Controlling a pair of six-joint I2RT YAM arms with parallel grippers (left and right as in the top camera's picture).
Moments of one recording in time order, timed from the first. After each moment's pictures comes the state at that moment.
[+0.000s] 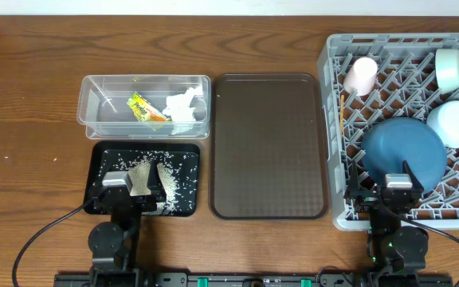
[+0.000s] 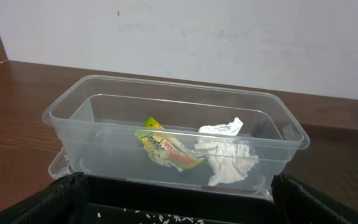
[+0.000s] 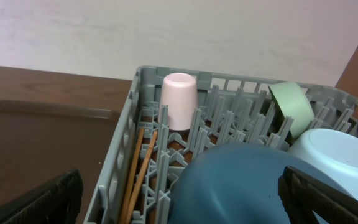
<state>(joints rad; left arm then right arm) 0.01 0.01 0.02 -0.12 0.00 -0.11 0.06 0.01 0.01 -0.06 0.10 -0.10</state>
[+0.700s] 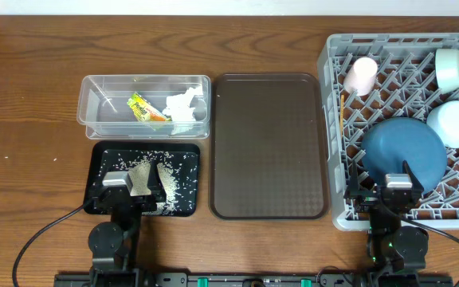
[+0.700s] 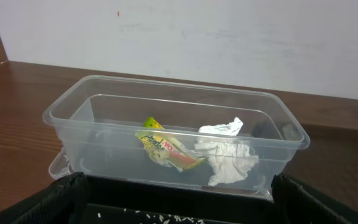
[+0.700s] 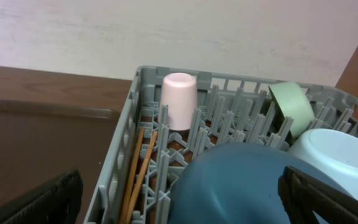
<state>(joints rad) 0.00 0.01 0.02 -0.12 0.00 -0.11 0.06 0.01 0.01 -0.06 0.10 -0.10</state>
